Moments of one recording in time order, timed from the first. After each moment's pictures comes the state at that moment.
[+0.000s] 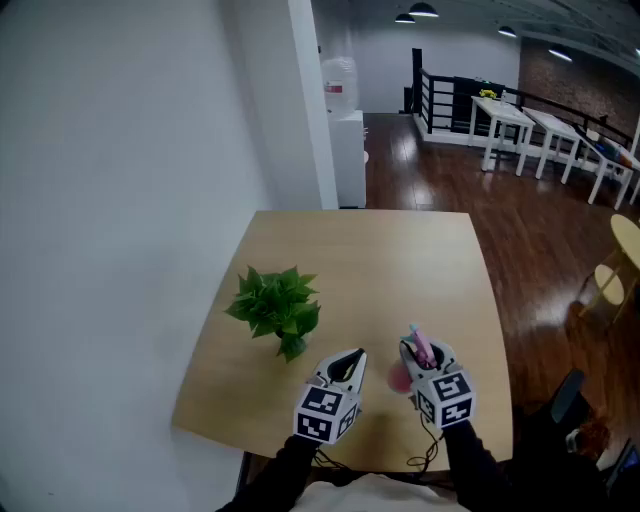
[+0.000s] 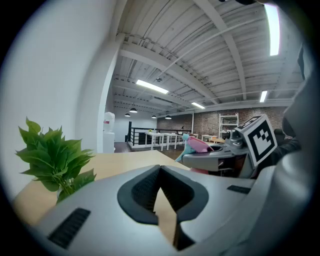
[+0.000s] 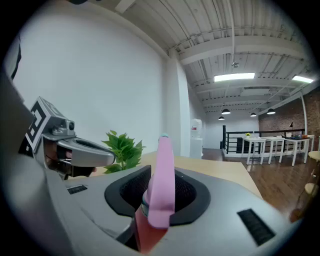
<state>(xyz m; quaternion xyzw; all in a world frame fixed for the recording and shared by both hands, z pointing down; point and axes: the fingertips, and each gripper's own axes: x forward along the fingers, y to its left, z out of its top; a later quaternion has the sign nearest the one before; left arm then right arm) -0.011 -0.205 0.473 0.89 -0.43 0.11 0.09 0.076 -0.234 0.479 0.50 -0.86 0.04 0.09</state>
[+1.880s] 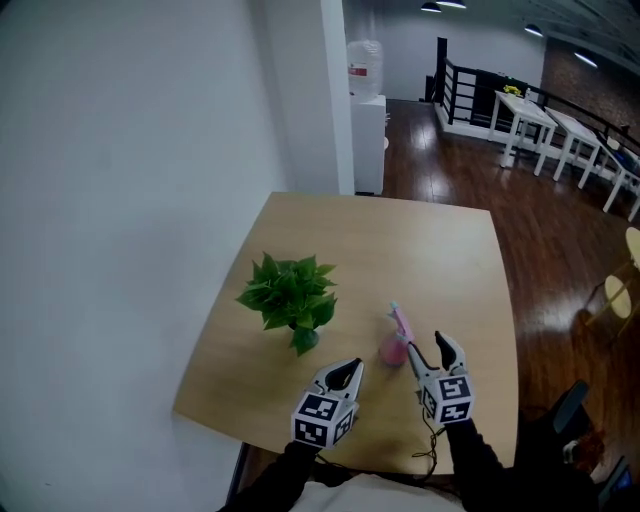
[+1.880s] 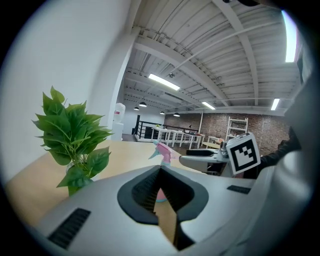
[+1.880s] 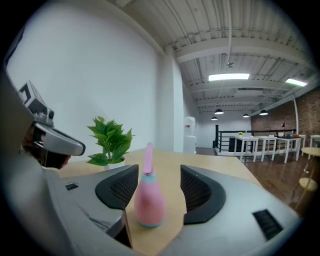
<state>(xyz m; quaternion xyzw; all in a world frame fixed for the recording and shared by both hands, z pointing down) -0.054 -0.220 0.518 0.87 -0.46 0.11 0.15 0.078 -0.285 0.536 0.54 -0.84 0.04 0.08</state>
